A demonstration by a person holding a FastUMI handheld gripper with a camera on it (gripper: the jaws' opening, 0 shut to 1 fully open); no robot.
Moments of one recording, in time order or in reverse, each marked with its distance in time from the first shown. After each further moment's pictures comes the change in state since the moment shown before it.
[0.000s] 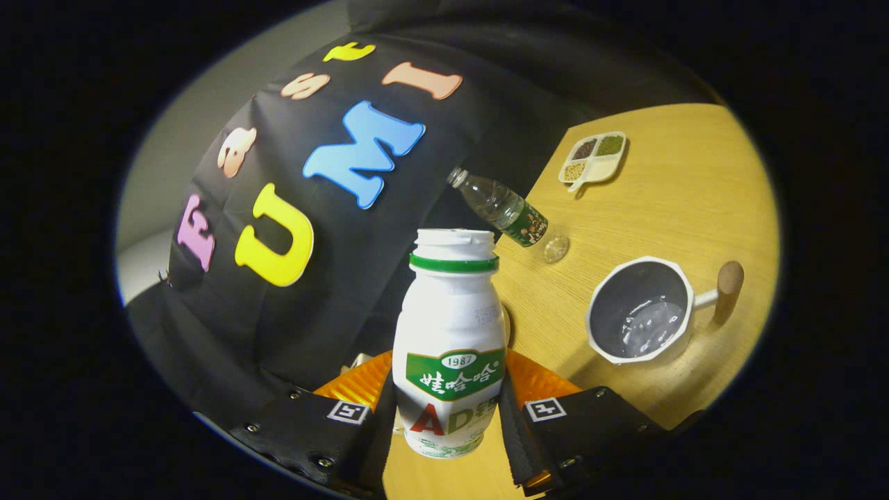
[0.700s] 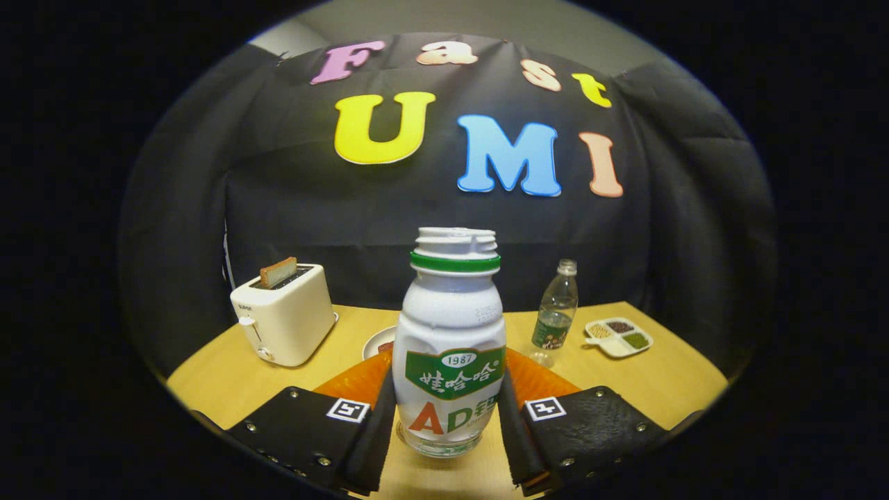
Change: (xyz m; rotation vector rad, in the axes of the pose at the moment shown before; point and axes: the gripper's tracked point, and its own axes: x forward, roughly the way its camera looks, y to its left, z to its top) arm -0.005 0.044 -0.002 -0.996 -0.135 -0.080
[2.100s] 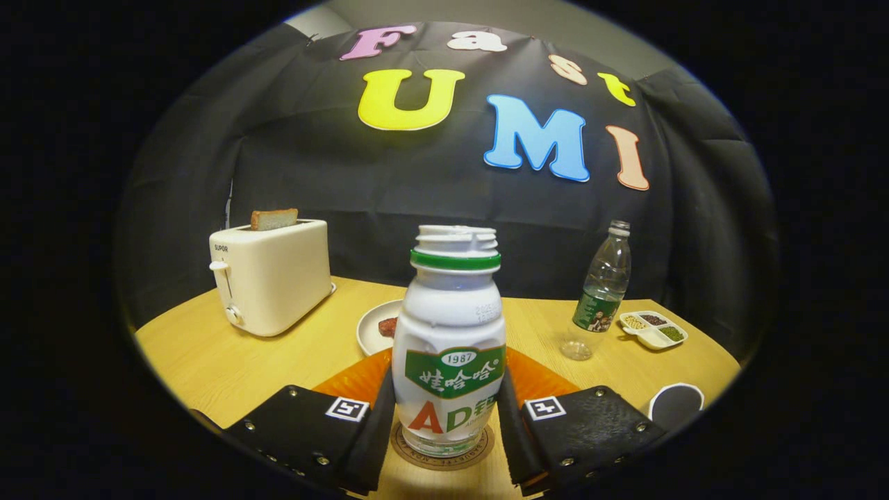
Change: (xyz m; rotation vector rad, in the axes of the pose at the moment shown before) arm 0.077 0.024 -0.085 0.008 0.016 0.009
